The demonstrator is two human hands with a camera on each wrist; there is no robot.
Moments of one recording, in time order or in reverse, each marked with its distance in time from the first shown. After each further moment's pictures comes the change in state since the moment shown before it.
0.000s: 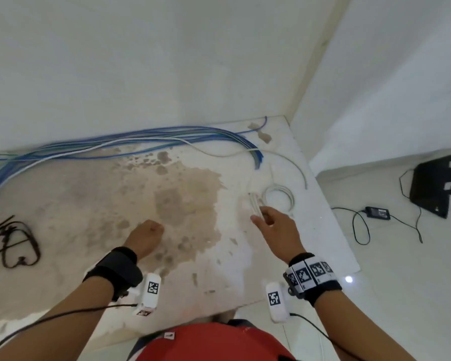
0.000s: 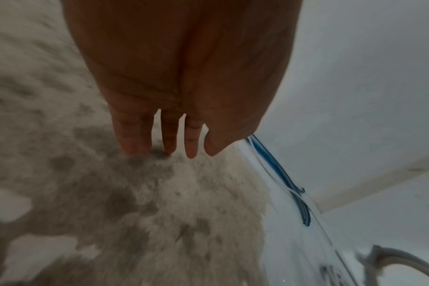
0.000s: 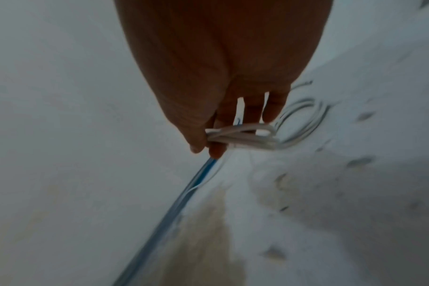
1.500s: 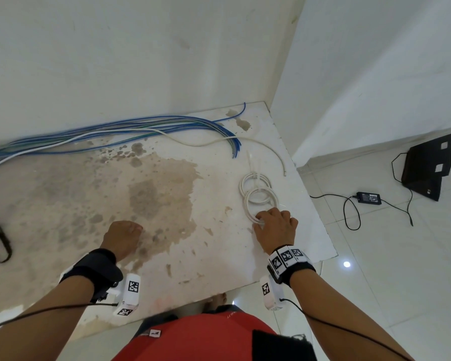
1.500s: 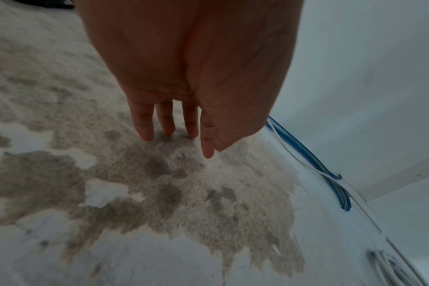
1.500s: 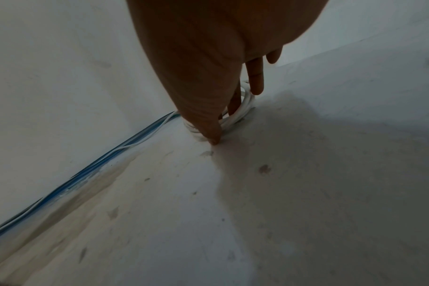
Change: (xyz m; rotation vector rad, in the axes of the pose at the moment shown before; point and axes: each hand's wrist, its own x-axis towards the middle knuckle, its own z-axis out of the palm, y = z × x) left_hand 0.006 -0.013 0.031 0.151 0.084 0.046; right_hand 0.023 0.110 -0.004 -0.680 0.120 0.010
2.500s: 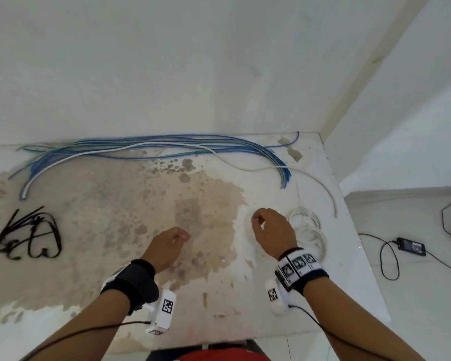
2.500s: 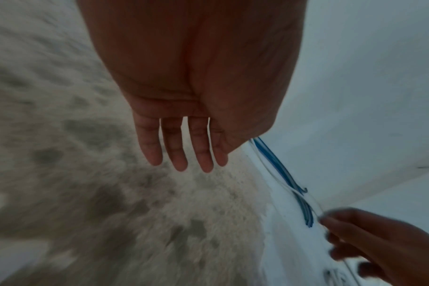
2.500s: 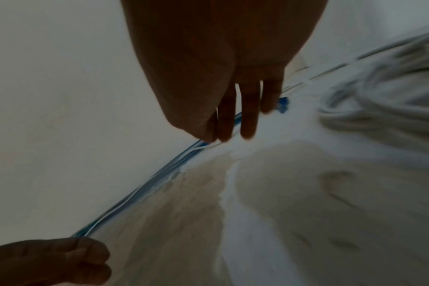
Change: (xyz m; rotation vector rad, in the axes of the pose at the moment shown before) left_hand -0.011 0.023 -0.034 -0.277 -0.079 0.054; right_hand 0.065 -0.132 -0.027 0.323 -0.064 -0.343
